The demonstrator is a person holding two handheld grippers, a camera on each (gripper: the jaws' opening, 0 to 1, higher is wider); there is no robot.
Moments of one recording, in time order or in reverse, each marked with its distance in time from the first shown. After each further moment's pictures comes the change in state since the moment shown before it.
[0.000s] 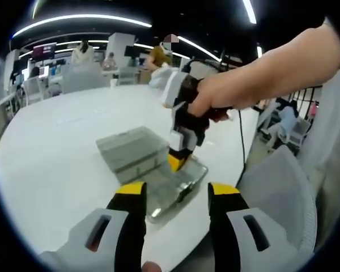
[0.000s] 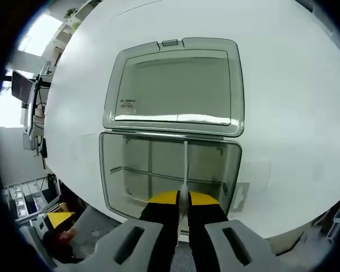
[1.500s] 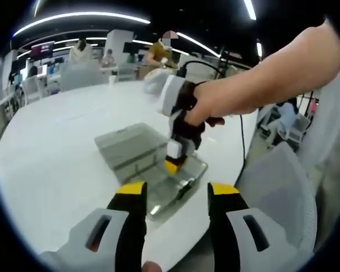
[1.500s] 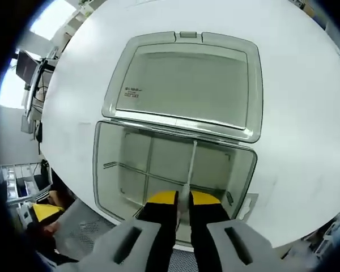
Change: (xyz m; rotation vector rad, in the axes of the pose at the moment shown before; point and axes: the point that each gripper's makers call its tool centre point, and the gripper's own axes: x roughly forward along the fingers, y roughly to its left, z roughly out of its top) left arm 0.003 0.000 -0.003 0.007 0.037 -0.005; right arm 0.011 0.002 -0.005 -0.121 -0.037 0.021
